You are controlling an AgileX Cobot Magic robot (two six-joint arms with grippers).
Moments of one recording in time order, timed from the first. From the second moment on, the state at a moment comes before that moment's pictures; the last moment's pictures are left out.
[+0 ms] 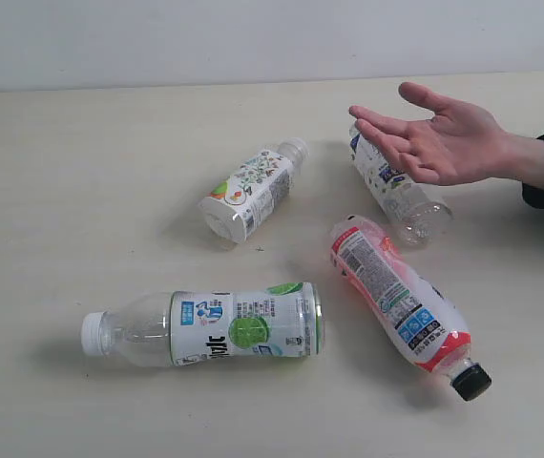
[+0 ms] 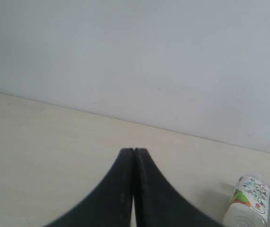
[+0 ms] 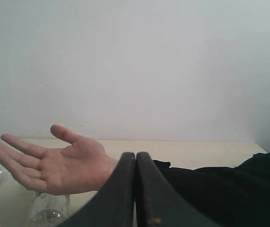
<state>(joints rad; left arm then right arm) 0.06 0.01 0.00 0.01 0.10 -0.27 0.00 0.00 -0.01 -0.03 0.06 -0.01</state>
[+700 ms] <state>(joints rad) 0.06 0.01 0.00 0.01 0.10 -0.27 0.00 0.00 -0.01 0.10 -0.15 0.23</state>
